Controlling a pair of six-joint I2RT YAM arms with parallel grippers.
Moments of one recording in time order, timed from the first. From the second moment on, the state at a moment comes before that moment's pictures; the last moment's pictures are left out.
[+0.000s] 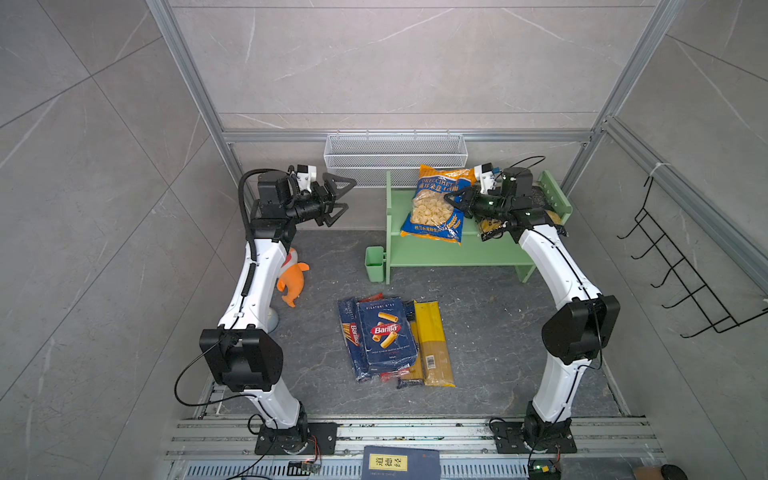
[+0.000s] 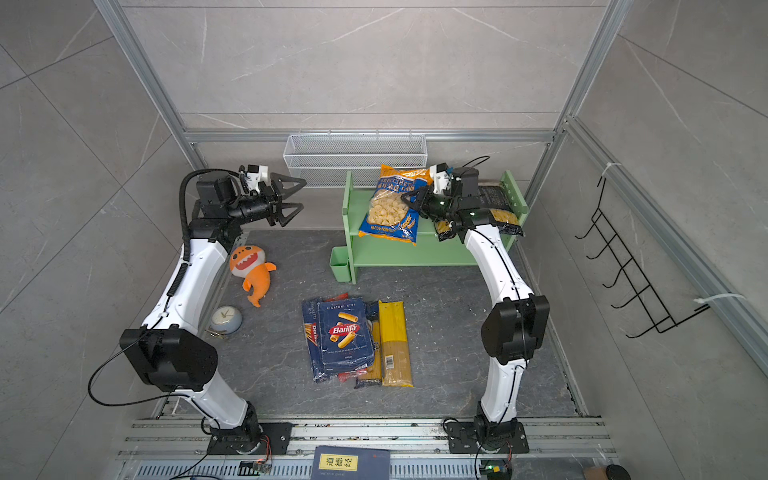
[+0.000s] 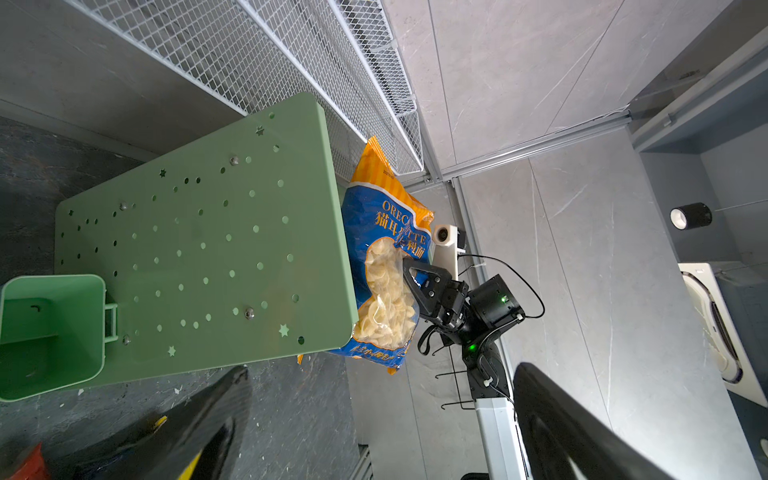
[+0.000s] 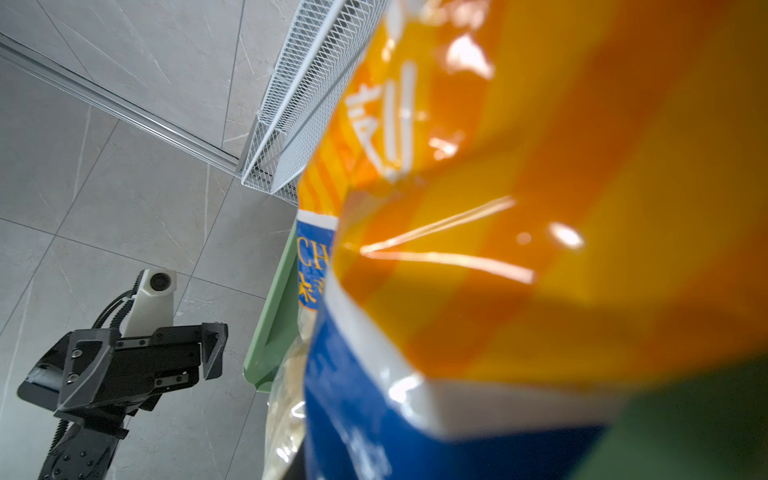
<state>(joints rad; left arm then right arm) -0.04 1.69 1.80 -0.31 0.93 -1.01 0.17 1.94 2.00 -0.41 -0.69 0.71</state>
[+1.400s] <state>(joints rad) -0.04 1.68 1.76 -0.29 0.93 -1.01 0.12 1.75 2.05 -0.72 -0.68 0.56</state>
